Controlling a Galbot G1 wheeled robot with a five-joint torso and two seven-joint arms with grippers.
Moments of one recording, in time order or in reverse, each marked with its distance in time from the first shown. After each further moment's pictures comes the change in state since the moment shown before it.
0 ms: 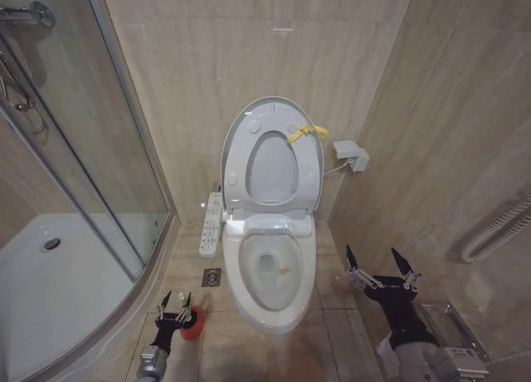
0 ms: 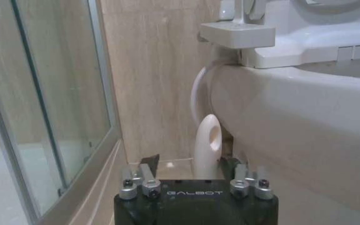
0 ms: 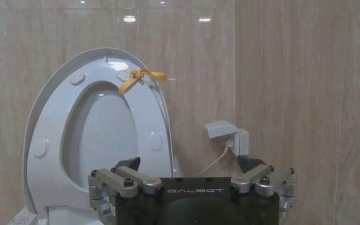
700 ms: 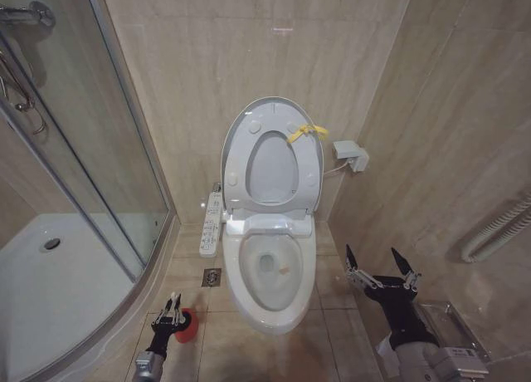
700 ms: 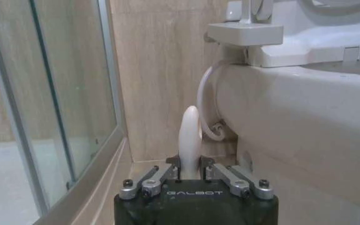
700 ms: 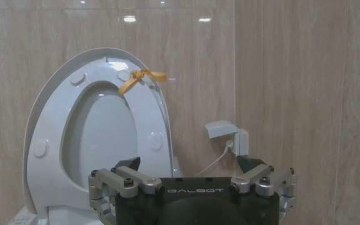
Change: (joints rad) left arm 0.005 0.001 -0.027 0.039 -0.028 -0.051 0.032; right arm 0.000 0.000 0.000 0.000 0.000 0.000 0.000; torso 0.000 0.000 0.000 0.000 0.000
